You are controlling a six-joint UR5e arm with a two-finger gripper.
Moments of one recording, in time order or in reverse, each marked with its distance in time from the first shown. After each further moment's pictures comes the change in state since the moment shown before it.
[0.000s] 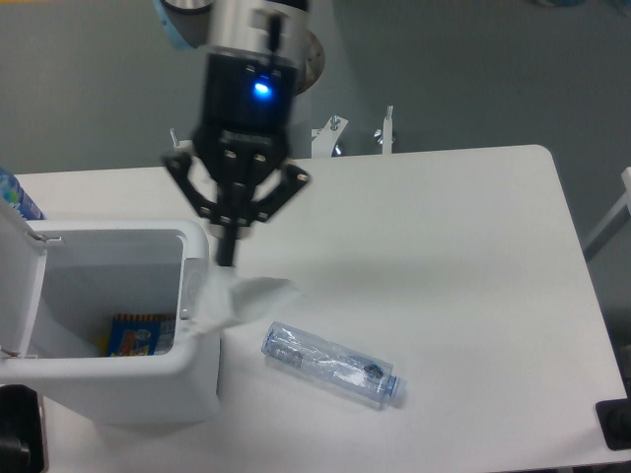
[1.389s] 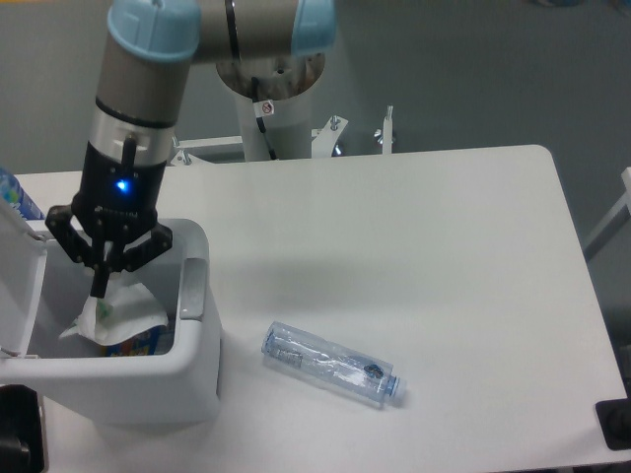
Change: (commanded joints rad) arm -0.120 -0.130 -0.129 0.006 0.008 0.023
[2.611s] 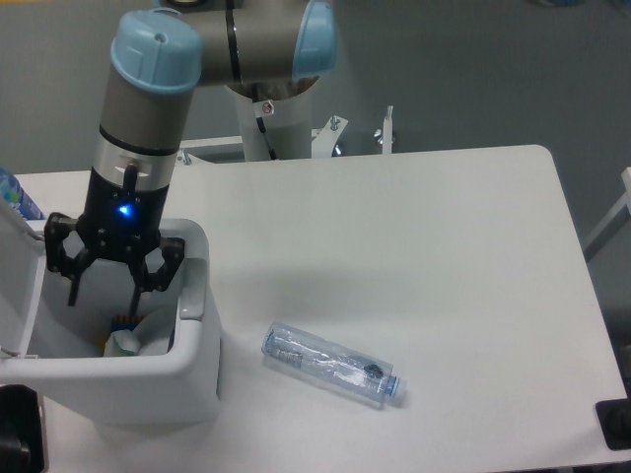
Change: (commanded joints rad) arm 0.008 0.005 0.031 -0.005 0.000 0.029
